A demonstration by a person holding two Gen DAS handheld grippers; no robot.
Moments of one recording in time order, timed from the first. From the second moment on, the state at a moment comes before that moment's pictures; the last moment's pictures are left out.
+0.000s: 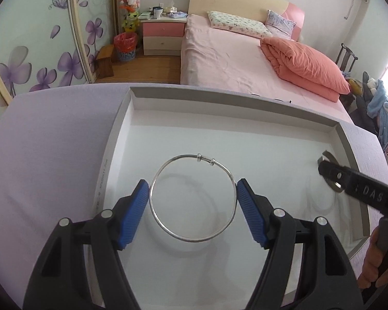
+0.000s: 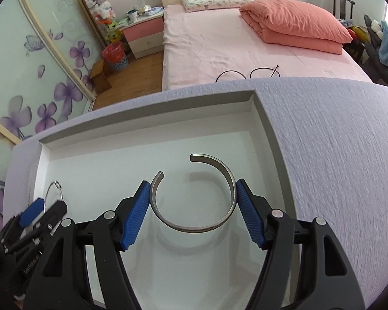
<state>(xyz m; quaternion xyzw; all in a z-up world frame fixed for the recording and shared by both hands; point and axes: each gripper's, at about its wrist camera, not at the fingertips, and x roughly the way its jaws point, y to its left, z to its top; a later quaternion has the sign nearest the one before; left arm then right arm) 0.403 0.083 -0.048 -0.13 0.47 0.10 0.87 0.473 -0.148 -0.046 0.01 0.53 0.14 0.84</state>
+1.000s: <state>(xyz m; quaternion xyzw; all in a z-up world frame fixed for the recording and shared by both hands) 0.144 0.091 0.022 -0.06 0.32 0.14 0.93 0.287 -0.230 0.009 0.01 0.40 0.20 0.90</state>
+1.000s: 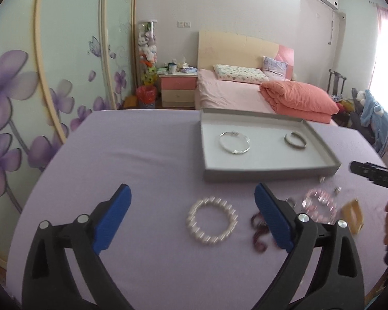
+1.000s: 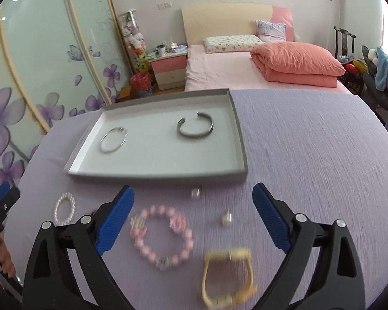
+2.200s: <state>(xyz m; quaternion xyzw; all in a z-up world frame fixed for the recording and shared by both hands) 0.085 0.073 -0.026 -0.03 0.34 0.12 0.93 0.243 -0.262 -0.059 -0.03 0.43 0.15 0.89</state>
